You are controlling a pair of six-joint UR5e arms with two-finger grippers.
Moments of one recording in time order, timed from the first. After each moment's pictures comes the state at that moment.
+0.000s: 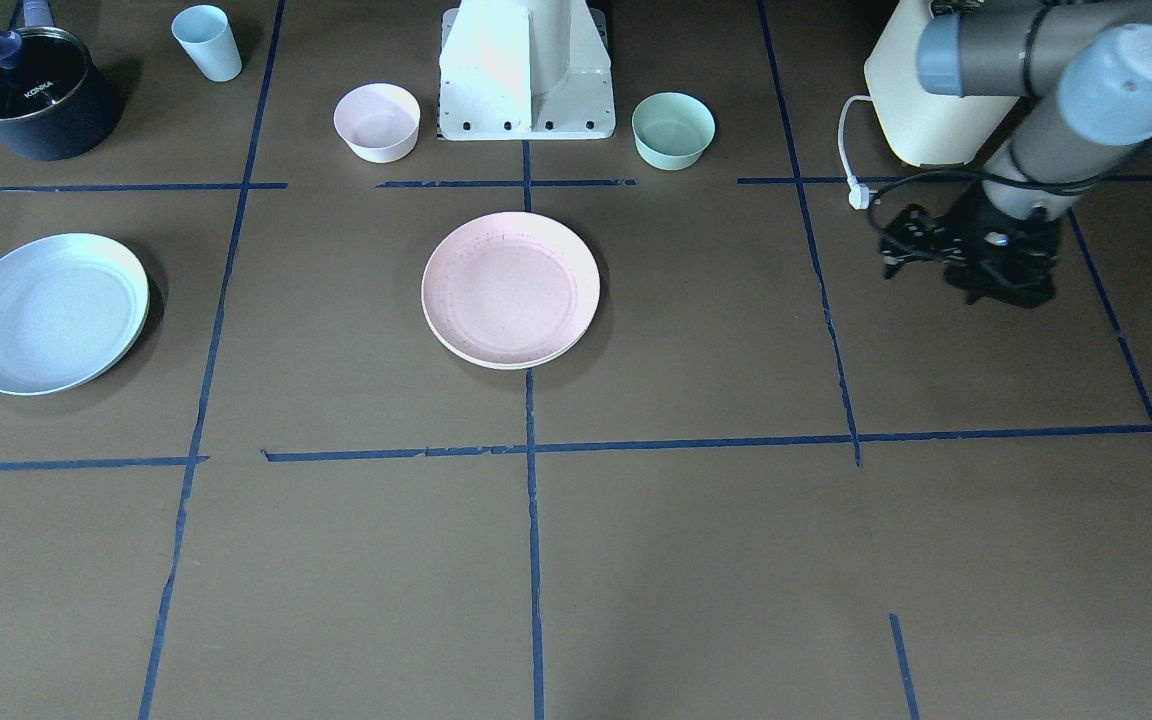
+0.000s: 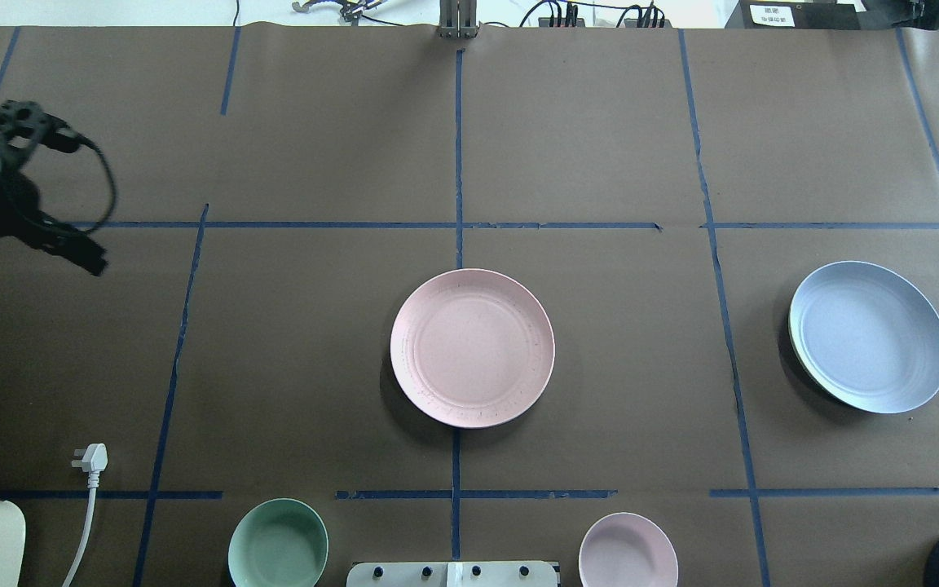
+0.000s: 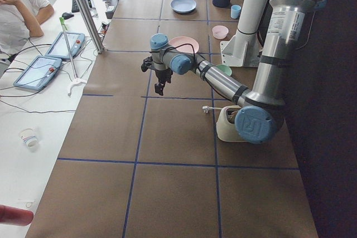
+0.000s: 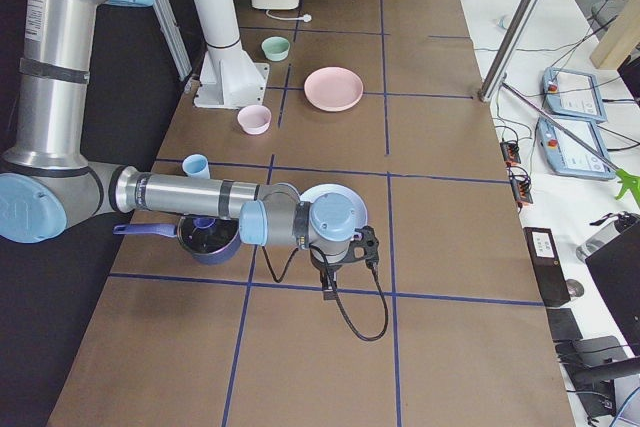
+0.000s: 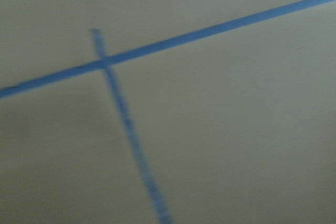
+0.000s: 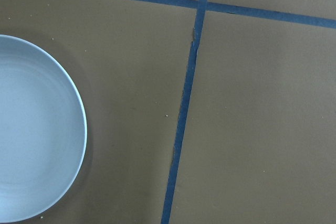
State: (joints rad) left arm -1.06 -1.68 -1.92 -1.53 -2.22 -0.24; right arm 1.53 -1.76 1.70 -1.49 2.40 -0.12
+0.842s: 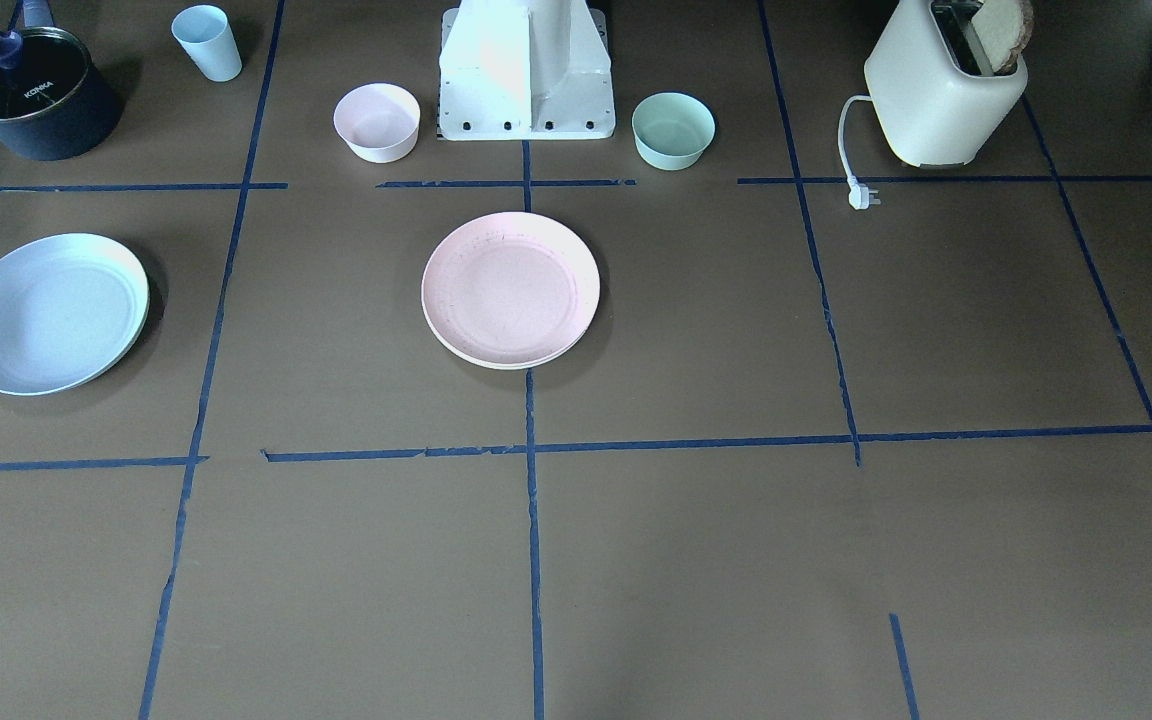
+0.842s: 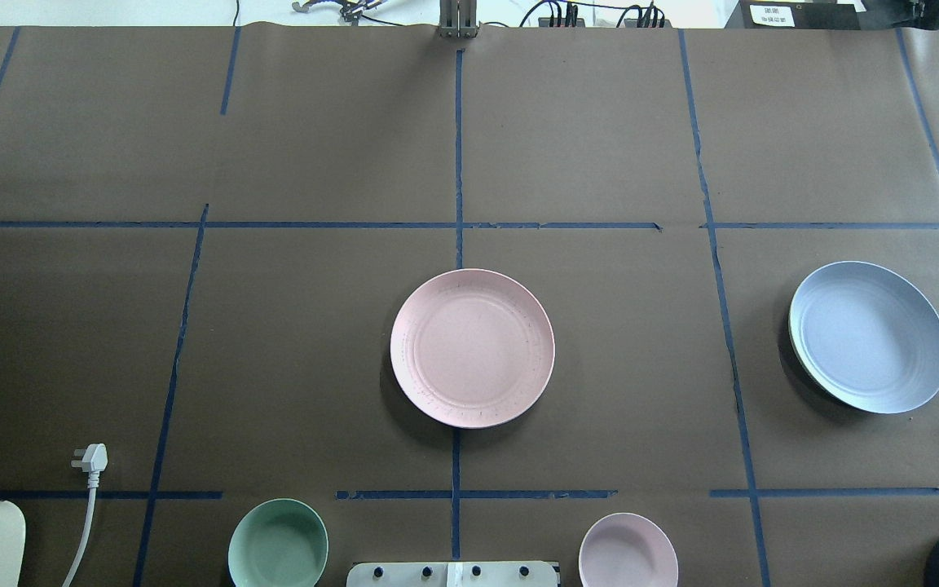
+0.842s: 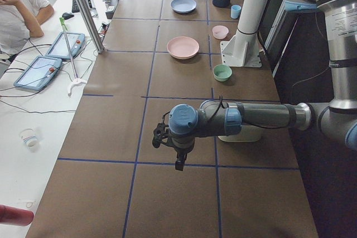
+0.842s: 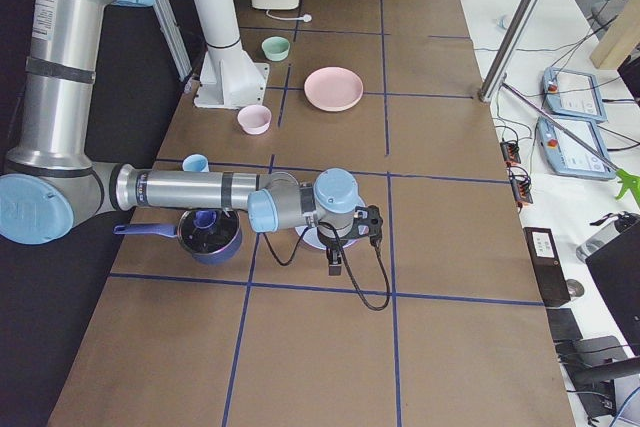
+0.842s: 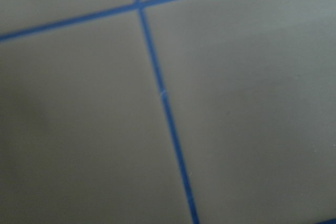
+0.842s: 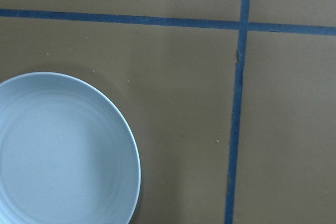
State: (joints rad) left arm -1.66 -1.30 -1.85 -1.47 -2.43 0.30; right arm 1.38 -1.79 1.74 -1.26 2.39 0.26
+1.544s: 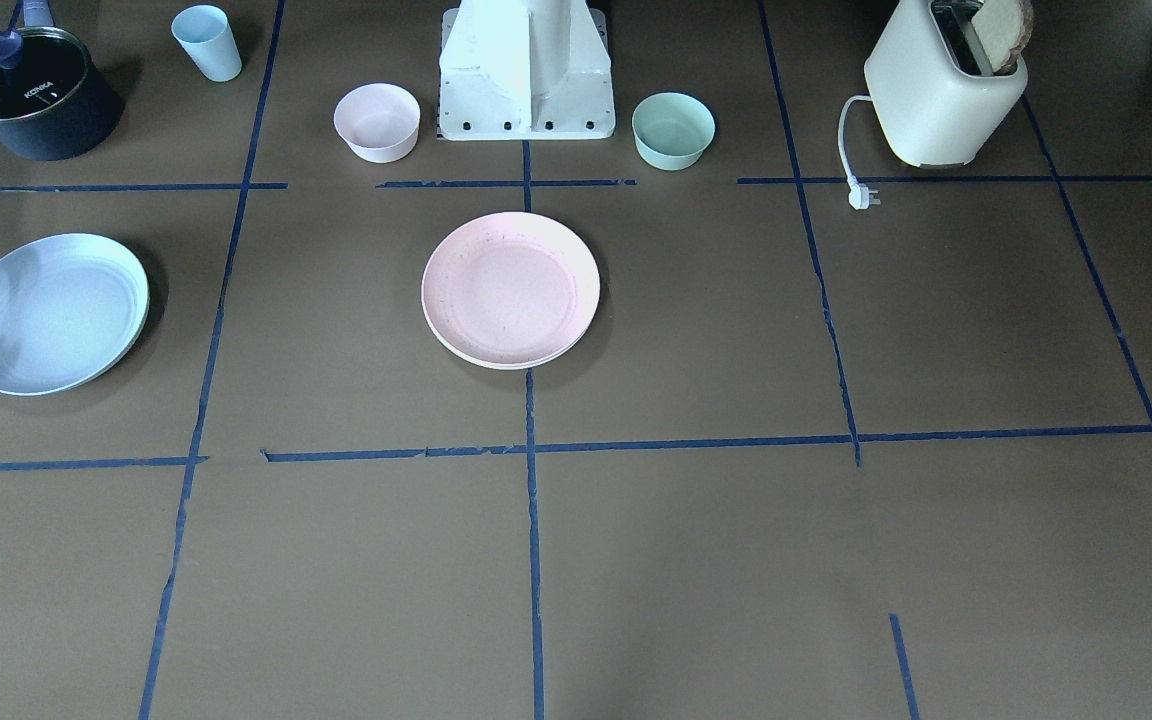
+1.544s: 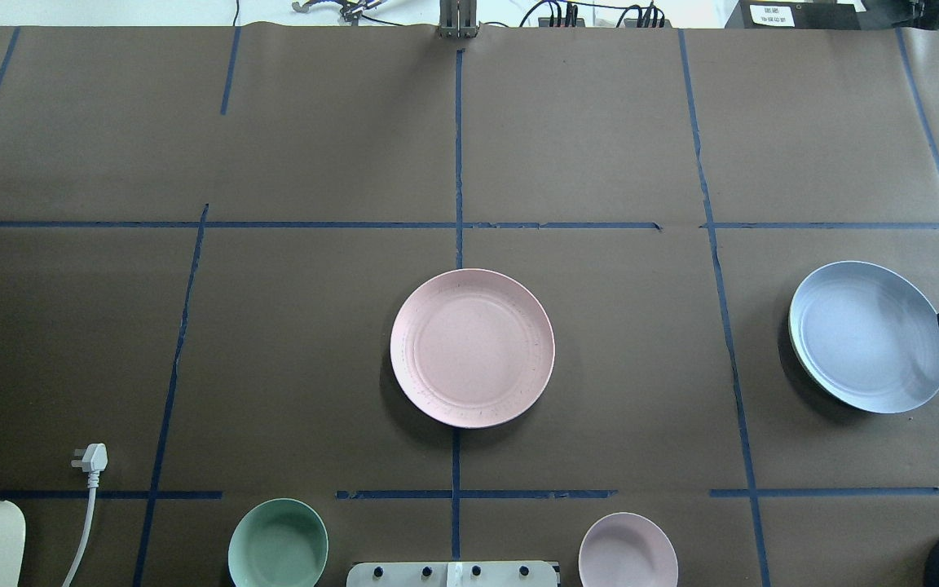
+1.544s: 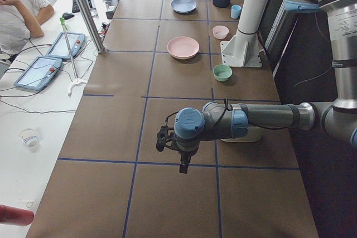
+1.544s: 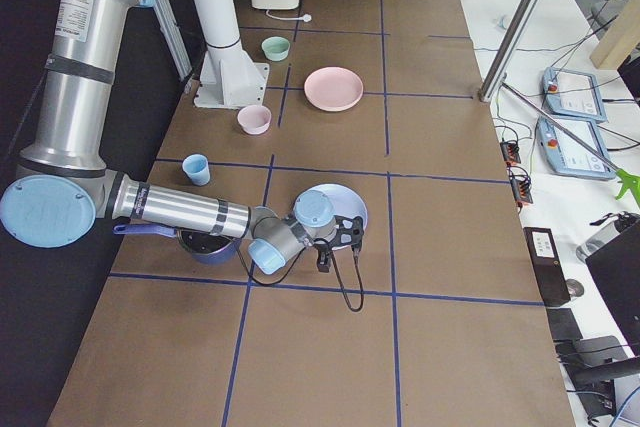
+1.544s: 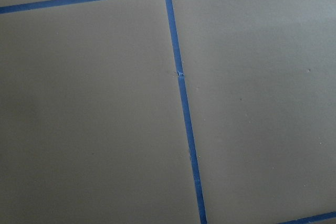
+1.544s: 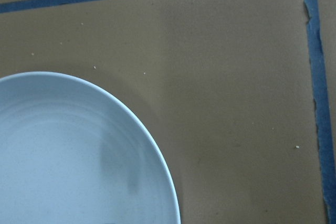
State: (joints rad) left arm -1.67 -1.29 -1.85 -1.47 -2.44 0.30; right arm 1.13 -1.80 1.50 -0.63 2.30 0.80
